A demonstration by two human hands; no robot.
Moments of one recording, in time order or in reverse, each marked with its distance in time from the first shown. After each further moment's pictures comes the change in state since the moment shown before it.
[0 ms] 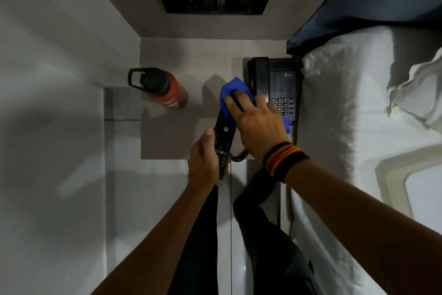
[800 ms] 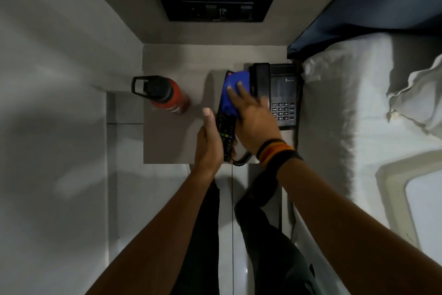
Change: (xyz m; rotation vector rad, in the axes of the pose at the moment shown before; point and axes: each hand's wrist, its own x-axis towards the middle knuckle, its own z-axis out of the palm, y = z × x) left_hand 0.035 0.028 0.013 0.045 -0.011 -0.048; right_hand 0.023 -0.003 -0.007 0.439 -0.054 0.218
